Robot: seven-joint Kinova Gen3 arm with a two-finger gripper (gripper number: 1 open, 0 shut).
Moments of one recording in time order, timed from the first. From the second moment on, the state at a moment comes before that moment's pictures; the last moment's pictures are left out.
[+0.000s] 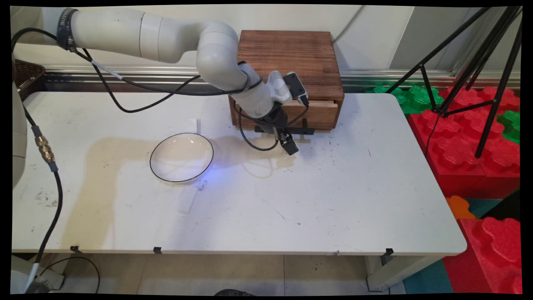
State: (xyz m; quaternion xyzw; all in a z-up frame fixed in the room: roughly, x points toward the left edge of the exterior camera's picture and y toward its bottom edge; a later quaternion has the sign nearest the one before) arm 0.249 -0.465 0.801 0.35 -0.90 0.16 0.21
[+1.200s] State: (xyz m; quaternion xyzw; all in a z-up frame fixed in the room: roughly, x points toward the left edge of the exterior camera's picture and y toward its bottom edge) arm 0.235 -0.397 0.809 0.35 -0.90 0.13 0.21
